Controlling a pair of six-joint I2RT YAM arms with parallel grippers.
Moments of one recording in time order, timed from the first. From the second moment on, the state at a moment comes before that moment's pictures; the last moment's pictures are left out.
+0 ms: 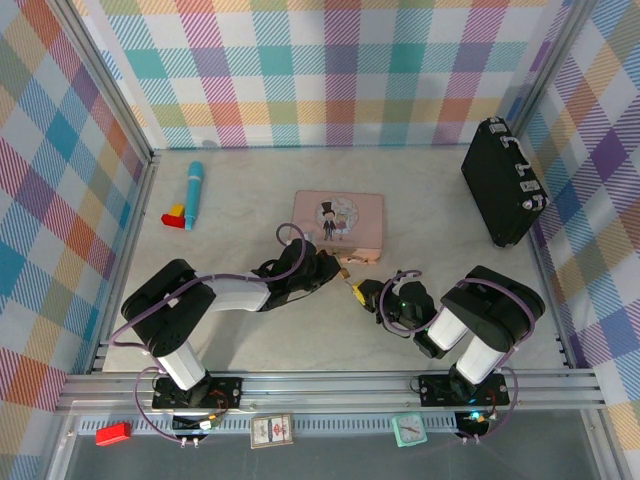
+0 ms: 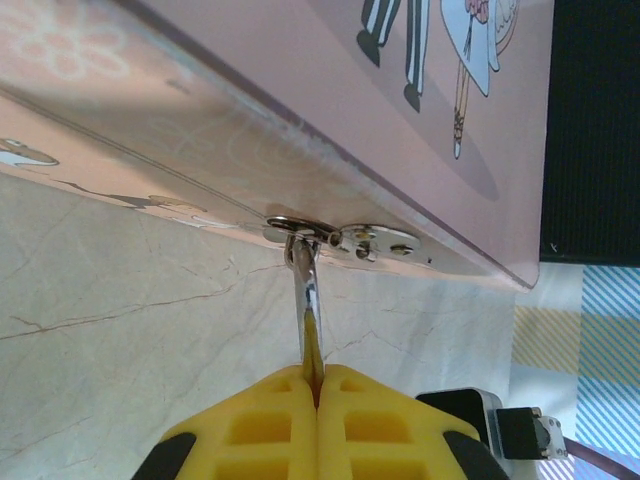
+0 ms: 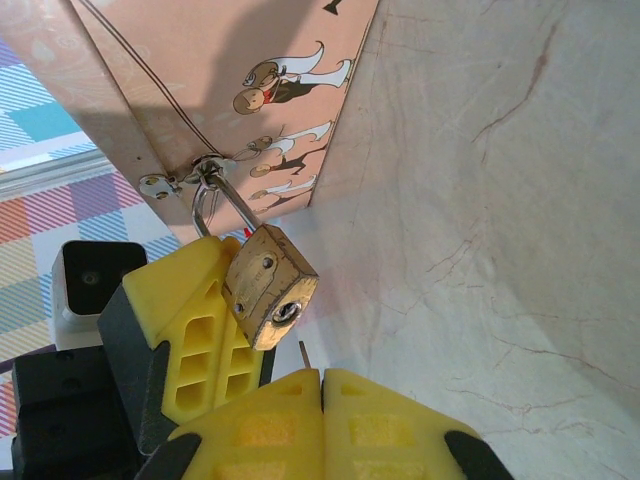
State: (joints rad) left arm -0.78 1.68 0.72 0.41 0.09 -1.22; right arm 0.71 1.67 0.10 1.27 -0.14 1.71
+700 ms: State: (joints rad) left arm -0.79 1.69 0.67 0.52 0.09 -1.26; right arm 0.71 1.66 0.09 1.27 -0.09 1.79
